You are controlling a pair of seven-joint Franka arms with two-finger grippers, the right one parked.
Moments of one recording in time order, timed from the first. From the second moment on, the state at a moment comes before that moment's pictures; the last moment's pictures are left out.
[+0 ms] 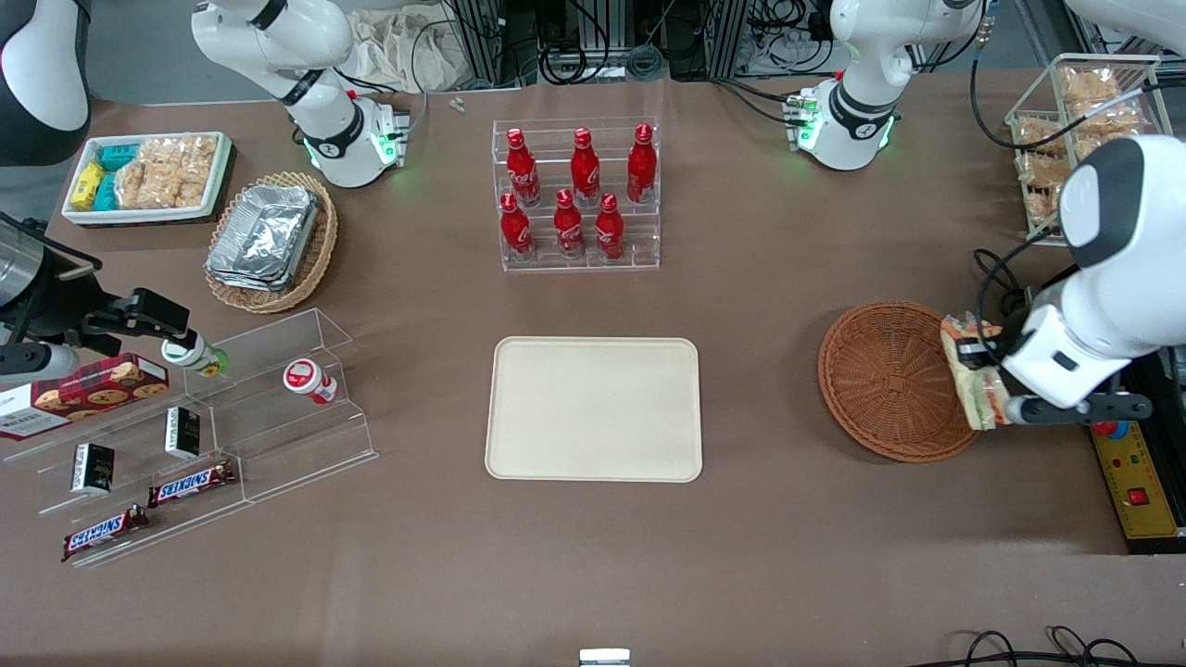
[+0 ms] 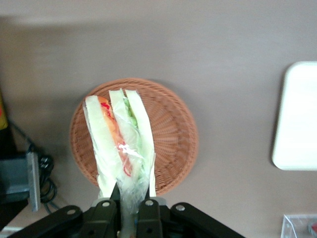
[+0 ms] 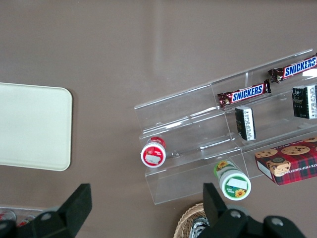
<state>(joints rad) 0.04 0.25 -0.19 -1.53 0.06 1.69 -0.08</state>
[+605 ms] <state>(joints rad) 0.02 0.47 -0.51 -1.51 0.06 1.88 -0.27</state>
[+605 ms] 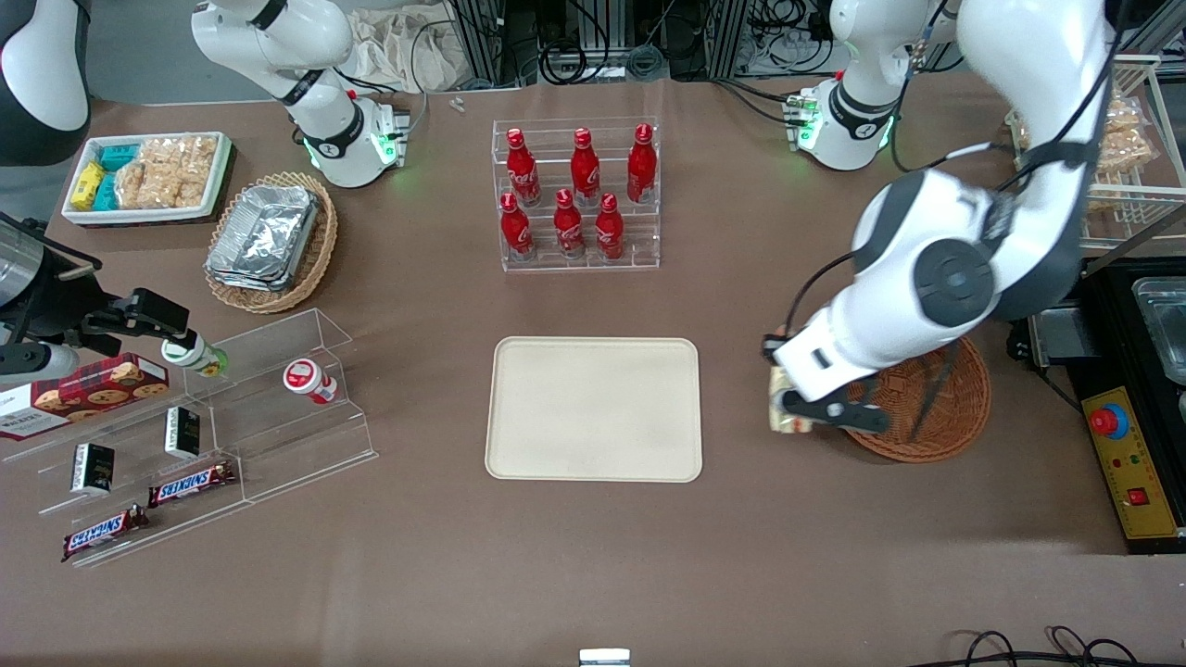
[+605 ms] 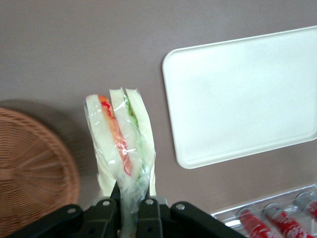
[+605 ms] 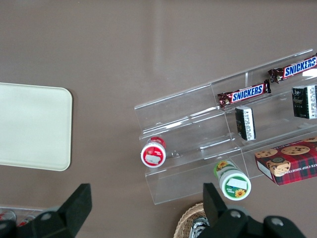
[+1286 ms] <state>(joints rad) -0.14 0.78 -0.53 -1.48 0.26 2.18 -0.54</state>
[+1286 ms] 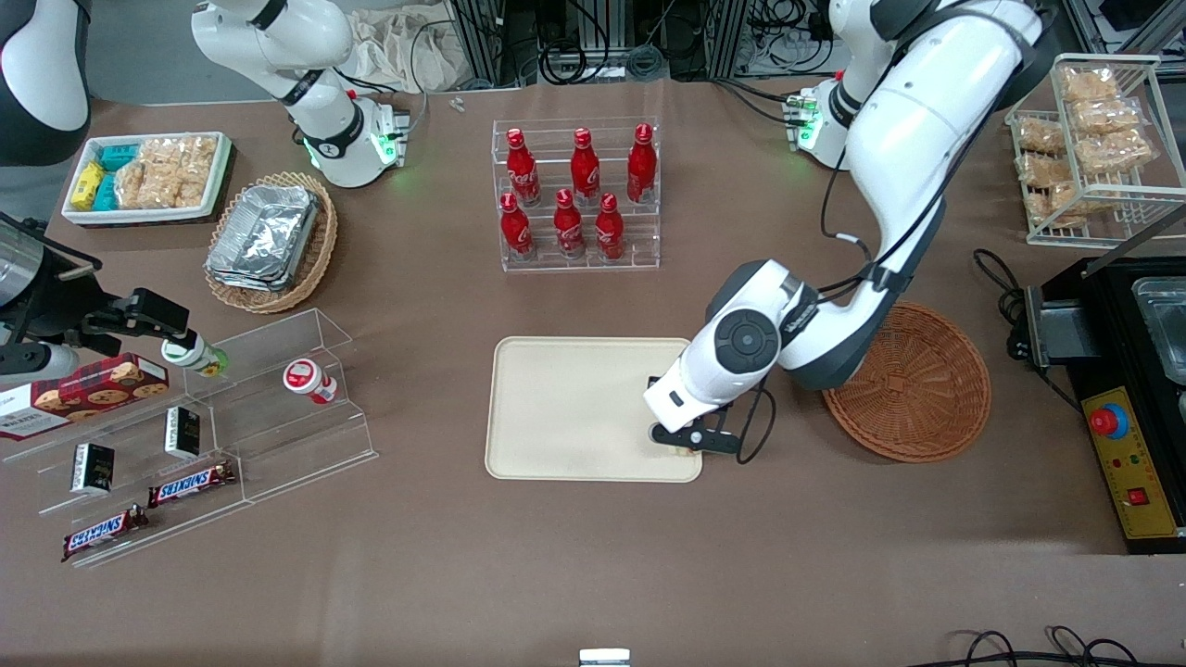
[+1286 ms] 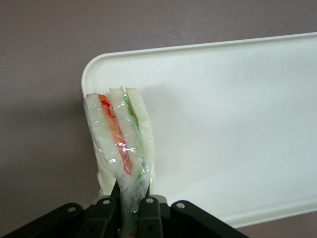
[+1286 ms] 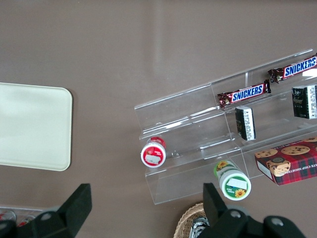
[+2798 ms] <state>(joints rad) -0.11 0.74 -0.52 -1.42 0.28 2.22 -0.61</state>
